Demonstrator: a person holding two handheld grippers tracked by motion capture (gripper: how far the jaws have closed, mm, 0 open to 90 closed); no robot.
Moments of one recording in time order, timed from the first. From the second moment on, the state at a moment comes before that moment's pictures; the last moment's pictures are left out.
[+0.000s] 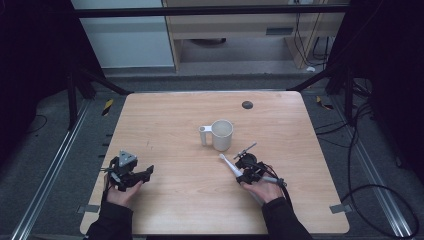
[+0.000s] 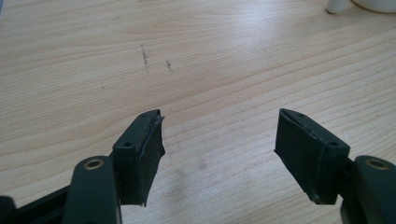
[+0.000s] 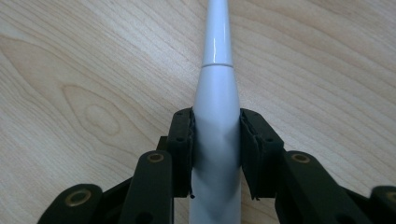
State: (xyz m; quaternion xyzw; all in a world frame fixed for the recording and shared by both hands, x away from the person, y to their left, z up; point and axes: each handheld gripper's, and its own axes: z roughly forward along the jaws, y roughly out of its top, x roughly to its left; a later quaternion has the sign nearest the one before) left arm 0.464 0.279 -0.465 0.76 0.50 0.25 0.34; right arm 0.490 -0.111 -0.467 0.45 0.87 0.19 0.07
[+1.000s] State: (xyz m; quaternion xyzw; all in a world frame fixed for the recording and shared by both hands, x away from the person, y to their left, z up) left arm 0.464 0.280 -0.464 0.76 0.50 0.25 0.34; right arm 0.476 -0.133 -0.419 0.45 0.82 0.33 0.11
